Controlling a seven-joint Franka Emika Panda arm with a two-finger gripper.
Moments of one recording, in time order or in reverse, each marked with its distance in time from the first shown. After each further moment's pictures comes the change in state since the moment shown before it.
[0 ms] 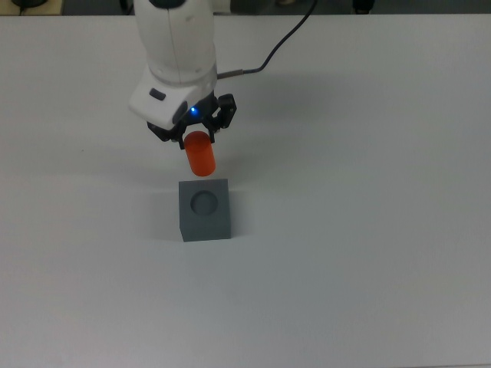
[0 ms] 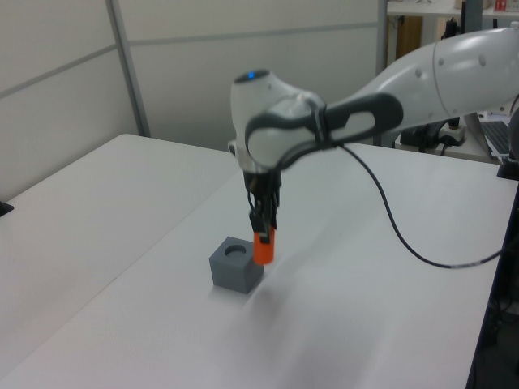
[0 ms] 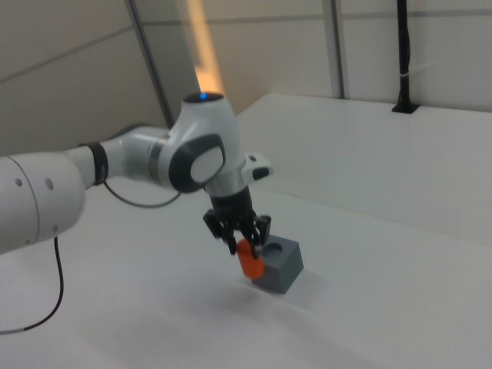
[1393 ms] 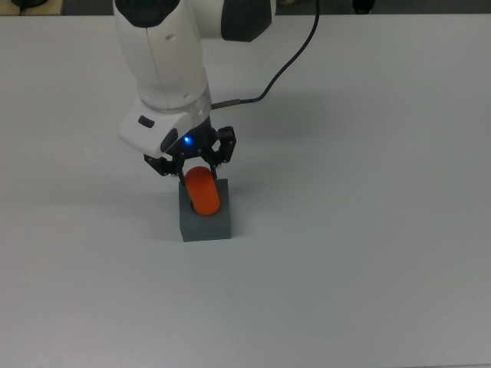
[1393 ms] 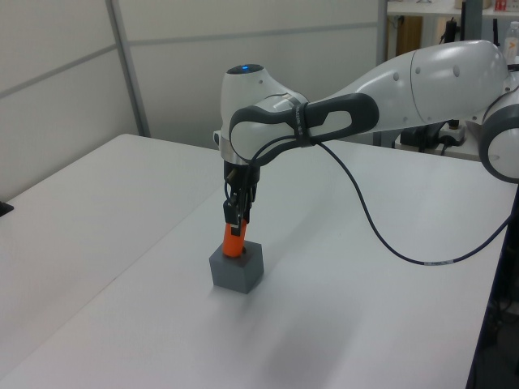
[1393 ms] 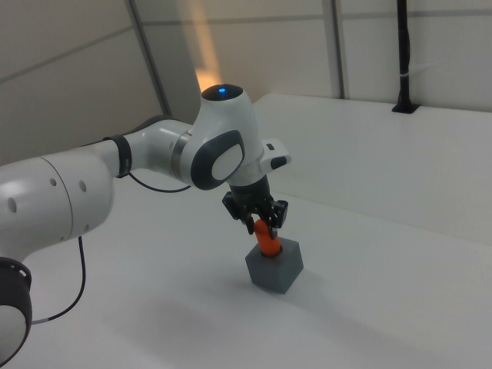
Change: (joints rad) arm -0.012 0.126 -0.001 0.130 0.065 0.108 0.000
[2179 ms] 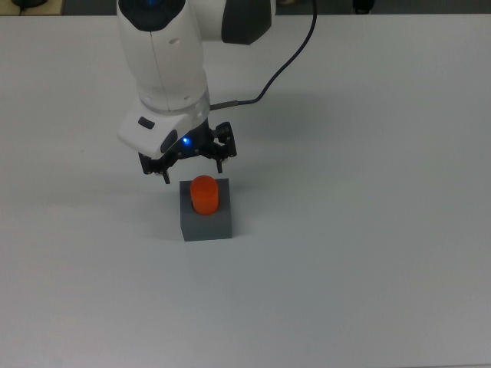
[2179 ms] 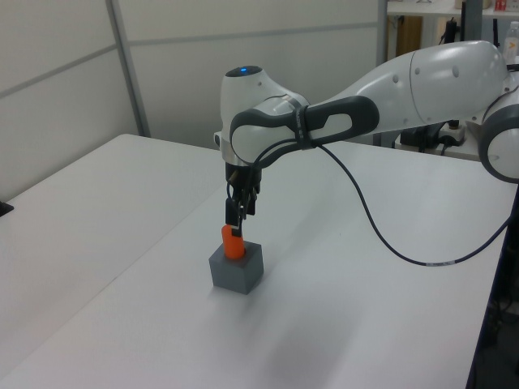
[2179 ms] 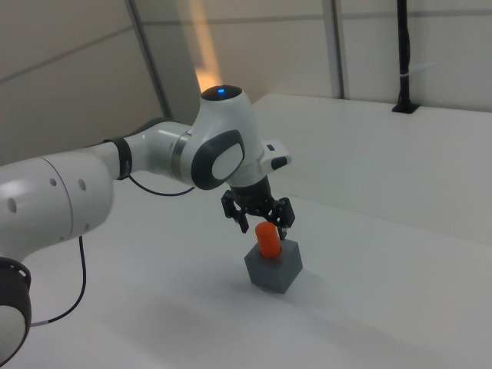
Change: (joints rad) arm -0.001 -0.004 -0.001 0.000 -0.036 -0.017 0.000
